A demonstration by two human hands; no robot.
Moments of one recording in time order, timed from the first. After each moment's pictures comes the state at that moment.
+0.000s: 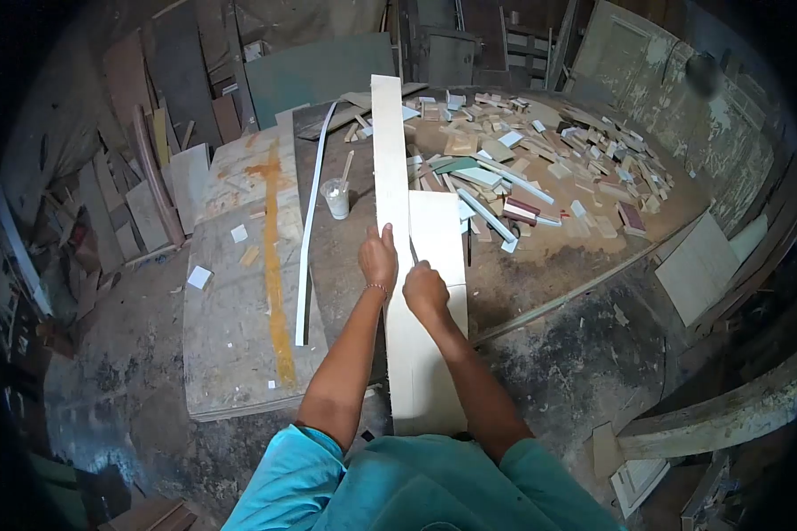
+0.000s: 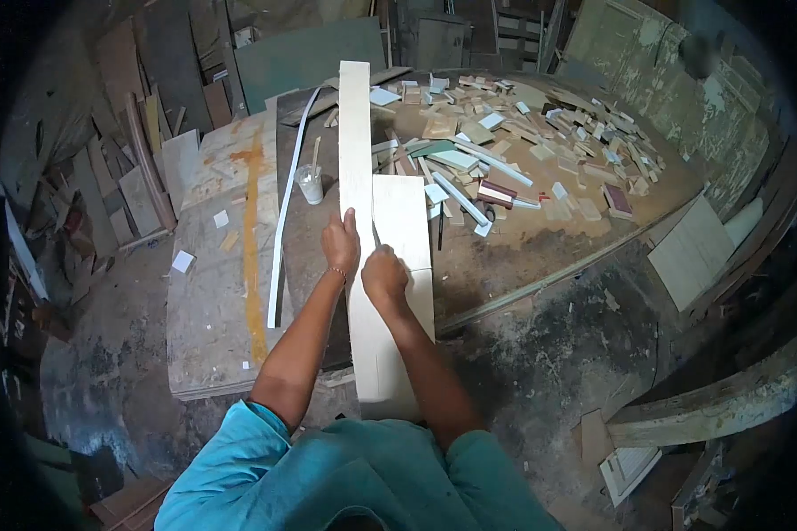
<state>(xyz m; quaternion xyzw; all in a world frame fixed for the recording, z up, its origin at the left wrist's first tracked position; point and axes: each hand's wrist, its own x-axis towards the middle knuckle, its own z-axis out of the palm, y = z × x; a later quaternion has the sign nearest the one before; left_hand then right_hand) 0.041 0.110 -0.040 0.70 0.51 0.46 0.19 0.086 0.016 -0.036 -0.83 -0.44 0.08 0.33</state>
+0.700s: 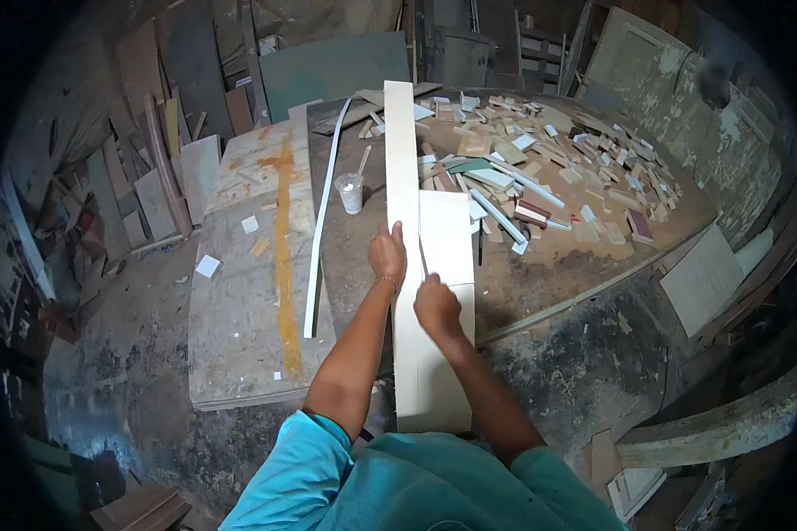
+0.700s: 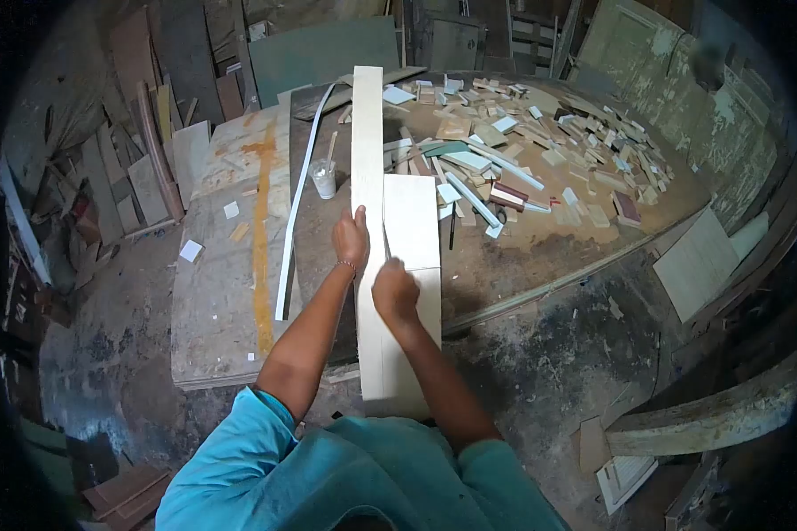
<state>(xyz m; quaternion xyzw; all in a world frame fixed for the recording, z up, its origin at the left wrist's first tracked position) 0.037 0.118 -0.051 0.70 0.54 0.43 0.18 0.067 -0.015 -0.036 -0.84 -0.47 0.07 0.28</state>
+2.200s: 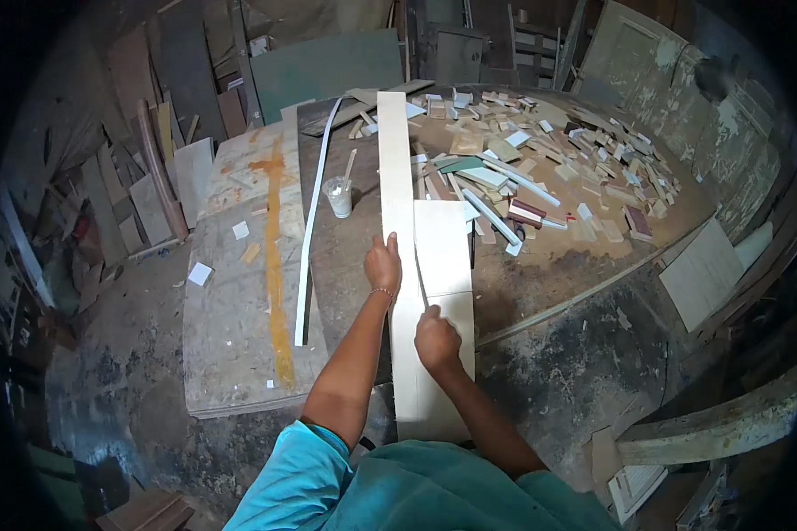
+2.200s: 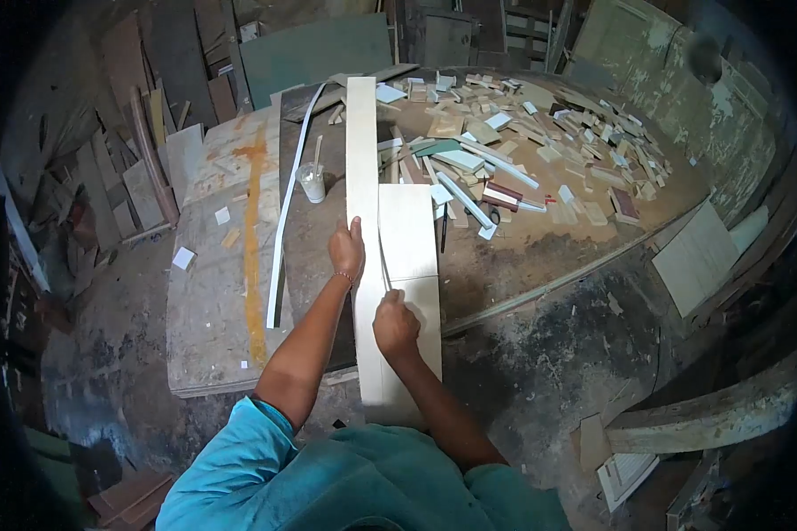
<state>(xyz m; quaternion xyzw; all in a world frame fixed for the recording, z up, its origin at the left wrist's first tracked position) 0.051 0.118 -0.069 0.70 0.55 0.41 0.20 0.073 -0.042 -0.054 -0.85 -0.46 0.11 0.22</state>
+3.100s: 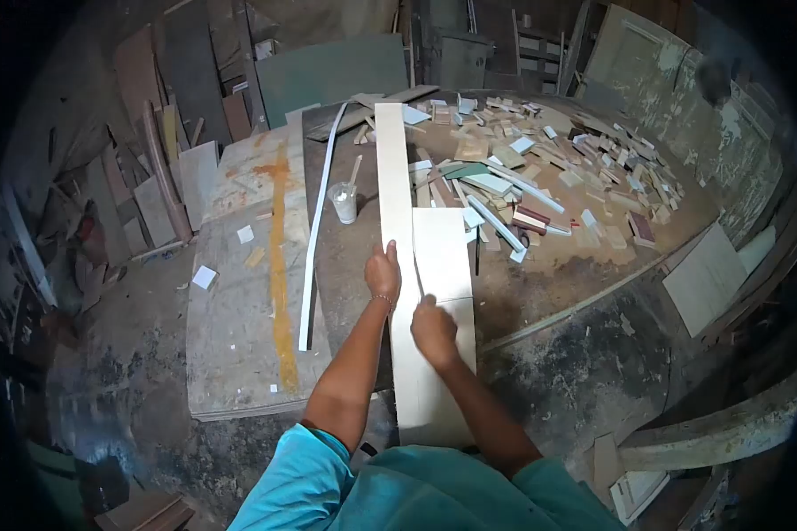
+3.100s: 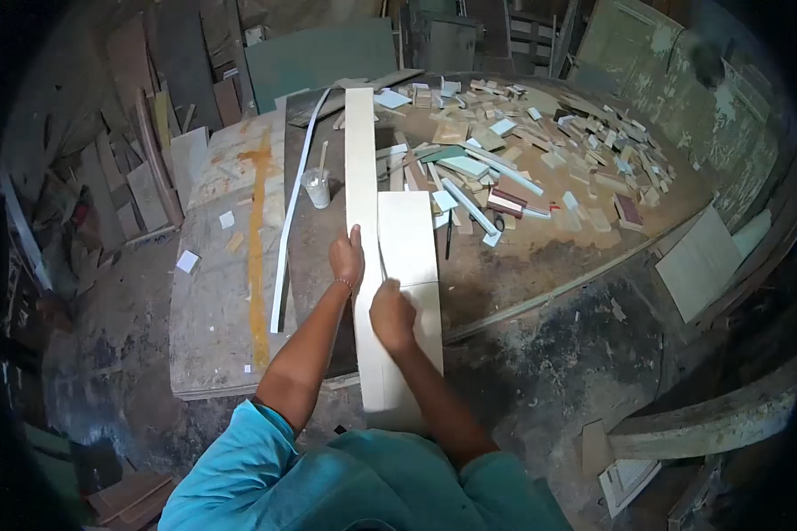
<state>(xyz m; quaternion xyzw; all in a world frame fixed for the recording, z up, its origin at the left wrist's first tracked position) 0.042 0.123 -0.077 0.70 0.56 0.40 0.20 0.077 -0.015 -0.062 -0.84 -0.46 0.12 0.27</state>
